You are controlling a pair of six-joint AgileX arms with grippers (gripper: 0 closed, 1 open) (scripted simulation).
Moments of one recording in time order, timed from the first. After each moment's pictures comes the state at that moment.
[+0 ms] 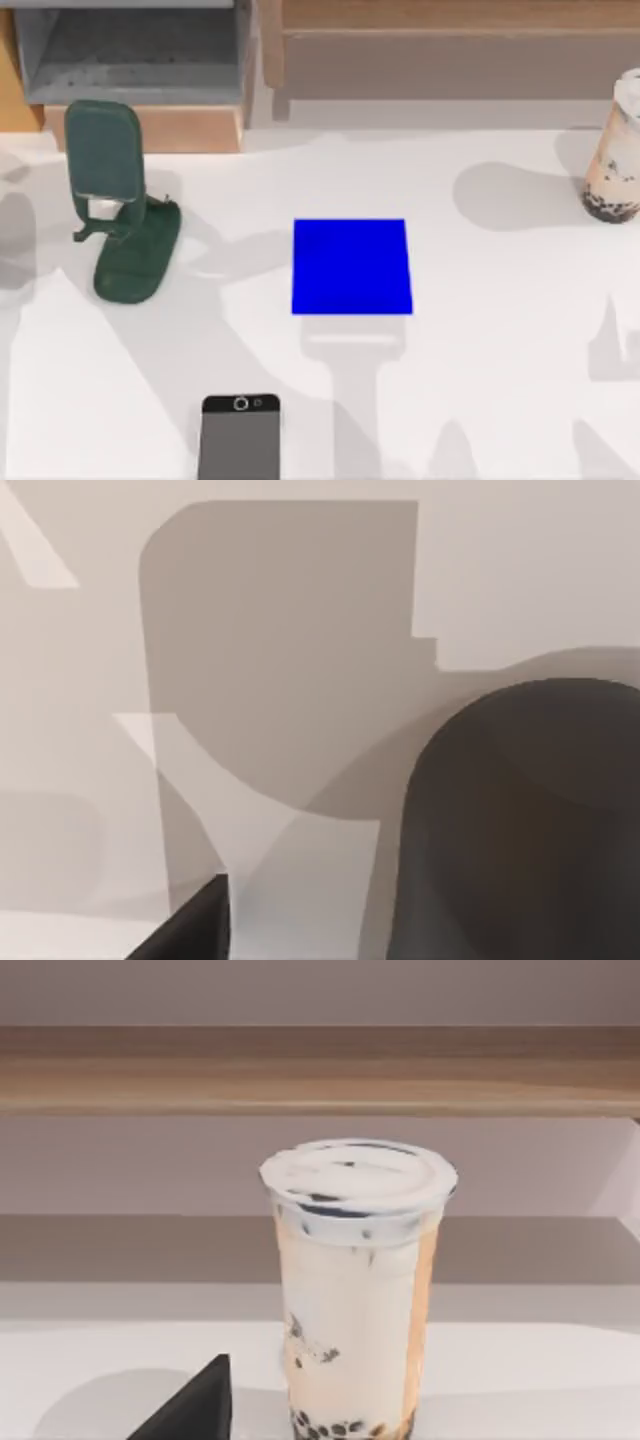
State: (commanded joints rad) left arm 0.29 2.36 1.82 -1.03 0.00 0.87; right arm 0.00 0.00 0.00 0.00 0.00 0.00
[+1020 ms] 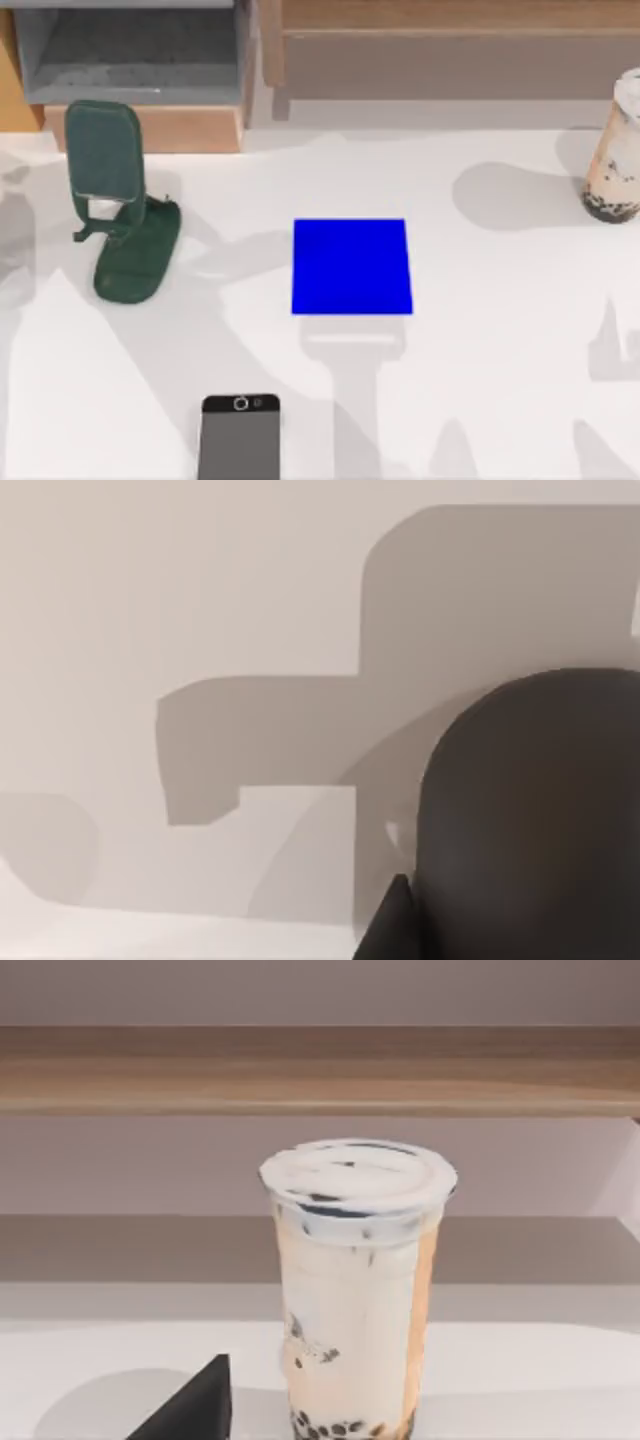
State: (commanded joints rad) left arm 0.29 2.36 1.82 -1.03 0.00 0.87; right arm 0.00 0.00 0.00 0.00 0.00 0.00
